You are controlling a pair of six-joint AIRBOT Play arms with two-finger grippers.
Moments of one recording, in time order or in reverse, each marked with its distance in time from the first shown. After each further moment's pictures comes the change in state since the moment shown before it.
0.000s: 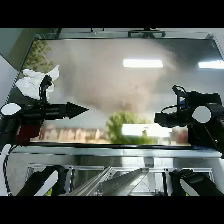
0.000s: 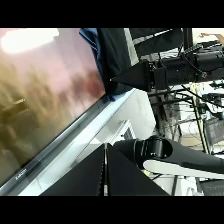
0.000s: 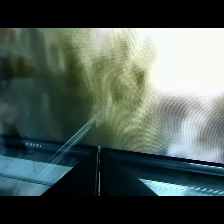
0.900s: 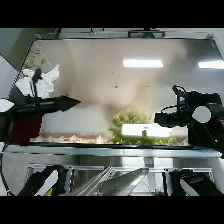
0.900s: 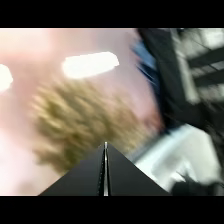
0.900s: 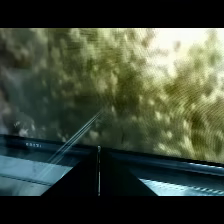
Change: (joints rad) left arm 0.102 0.000 0.142 0.219 0.146 -0.096; right arm 0.000 0.000 0.000 0.000 0.000 0.000
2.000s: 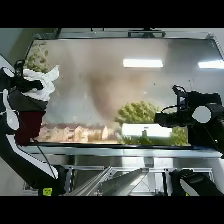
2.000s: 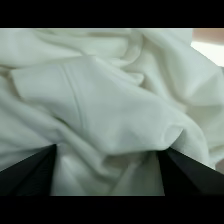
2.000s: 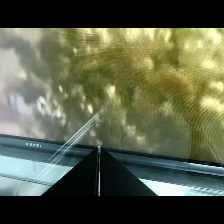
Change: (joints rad) left arm 0.208 -1.049 0.967 0.898 0.147 -0.137; right arm 0.000 0.000 0.000 0.000 0.000 0.000
